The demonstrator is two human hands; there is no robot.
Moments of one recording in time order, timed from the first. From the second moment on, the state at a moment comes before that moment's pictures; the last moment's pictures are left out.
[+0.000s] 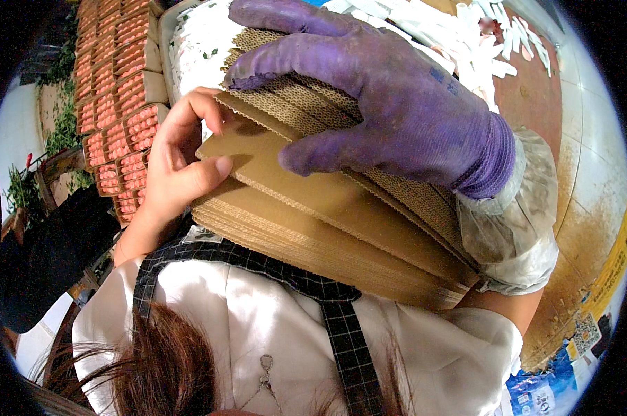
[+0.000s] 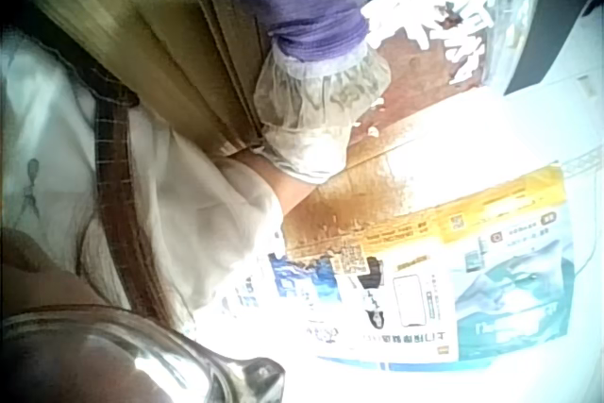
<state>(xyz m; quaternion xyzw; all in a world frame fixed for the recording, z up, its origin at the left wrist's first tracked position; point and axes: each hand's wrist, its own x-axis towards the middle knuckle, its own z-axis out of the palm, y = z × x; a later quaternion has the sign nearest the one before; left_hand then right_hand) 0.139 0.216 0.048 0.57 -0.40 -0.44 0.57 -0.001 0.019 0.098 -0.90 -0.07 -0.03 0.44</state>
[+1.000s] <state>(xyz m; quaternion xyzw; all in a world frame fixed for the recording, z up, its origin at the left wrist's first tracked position) 0.149 0.203 0.071 0.61 -0.34 -0.56 0.45 -0.001 0.023 0.097 -0.87 -0.06 -0.03 0.49</state>
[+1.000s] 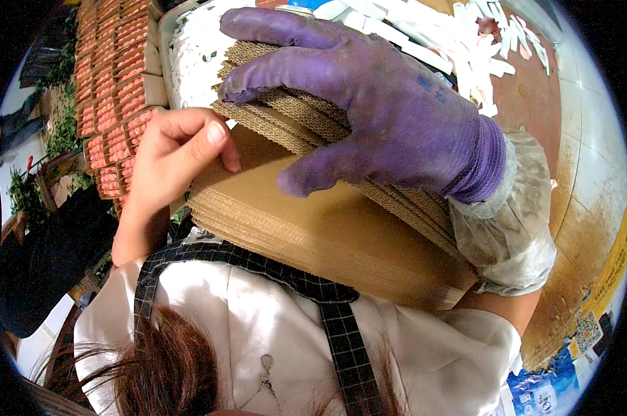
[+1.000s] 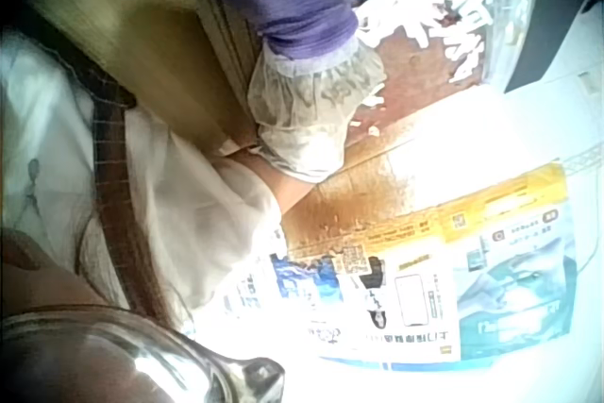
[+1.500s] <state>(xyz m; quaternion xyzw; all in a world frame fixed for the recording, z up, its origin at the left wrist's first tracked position) 0.139 0.202 0.059 0.58 -0.28 -0.56 0.51 0.000 0.023 0.097 -0.88 -0.07 -0.03 0.46</state>
